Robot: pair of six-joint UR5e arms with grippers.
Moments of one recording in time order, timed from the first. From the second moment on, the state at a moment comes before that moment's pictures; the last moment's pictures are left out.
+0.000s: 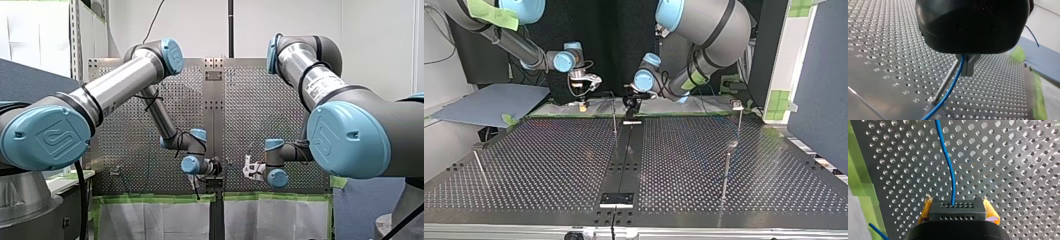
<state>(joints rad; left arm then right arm) -0.49 -2.55 -1.48 -2.48 -1.55 -2.13 1.96 -0.58 1.64 -0.98 1.51 1.68</state>
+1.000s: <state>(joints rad) -0.47 -2.55 -1.45 -2.47 -1.55 -2.16 1.91 -0.57 1.60 -0.98 1.49 1.68</state>
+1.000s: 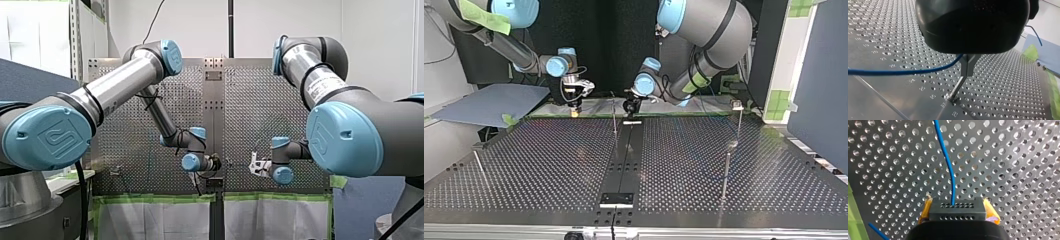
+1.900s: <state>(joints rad) -0.46 -2.58 -1.42 -2.47 -1.53 -2.17 1.89 -0.51 1.52 -0.91 1.49 1.65</state>
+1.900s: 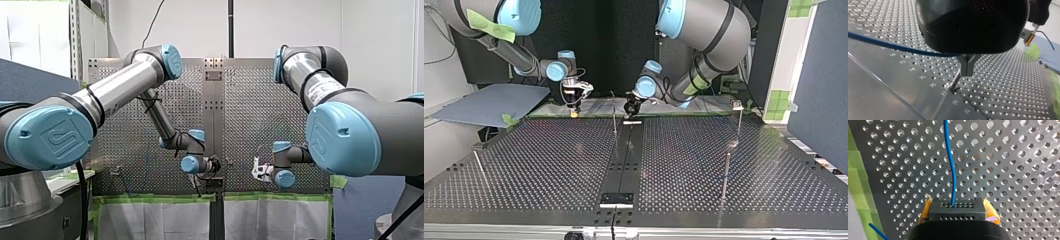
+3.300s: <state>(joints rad) -0.44 -2.58 -1.40 -2.49 -1.64 -1.93 1.88 -0.51 1.46 -0.88 1.48 1.65</state>
